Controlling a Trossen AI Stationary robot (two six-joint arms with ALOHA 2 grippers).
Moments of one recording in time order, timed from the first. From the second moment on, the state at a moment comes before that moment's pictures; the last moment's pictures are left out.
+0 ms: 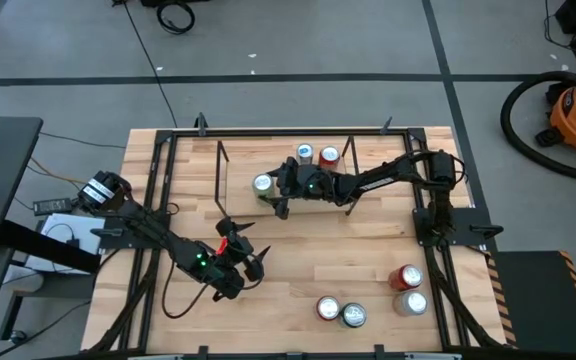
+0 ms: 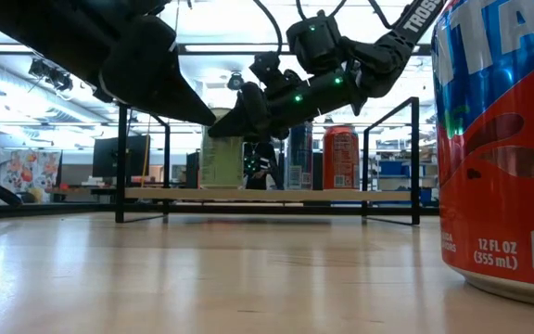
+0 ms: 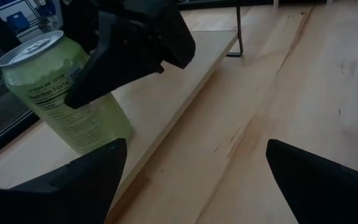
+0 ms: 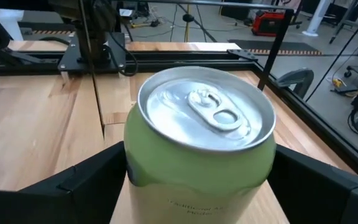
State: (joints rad) left arm -0.57 1.63 0.81 -0.09 -1.11 -0.62; right arm -0.15 1.93 1.06 0.60 0.08 -0.07
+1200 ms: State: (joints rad) left arm -0.39 1.64 0.81 -0.10 -1.06 -0.71; right arm 0.08 1.52 0.91 -0.06 0.23 0.02
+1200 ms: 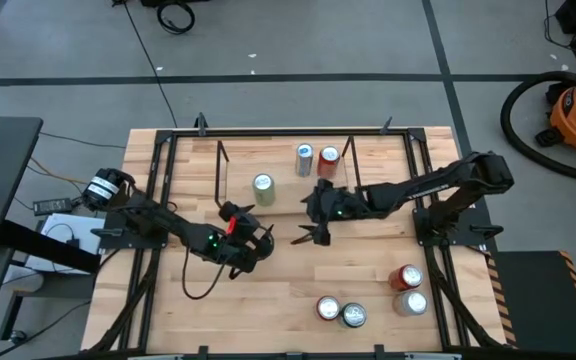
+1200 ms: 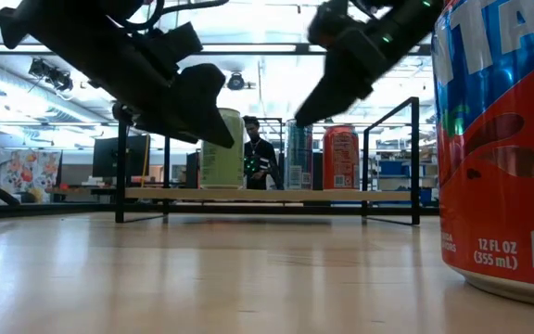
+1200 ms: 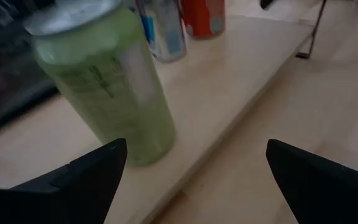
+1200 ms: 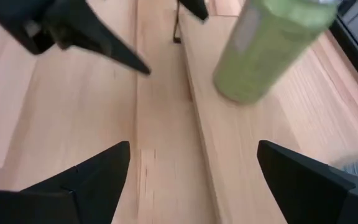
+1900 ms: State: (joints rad) left arm -0.24 1.64 0.81 -0.08 -1.09 -0.82; right arm 0.16 1.39 0.56 0.38 0.37 0.03
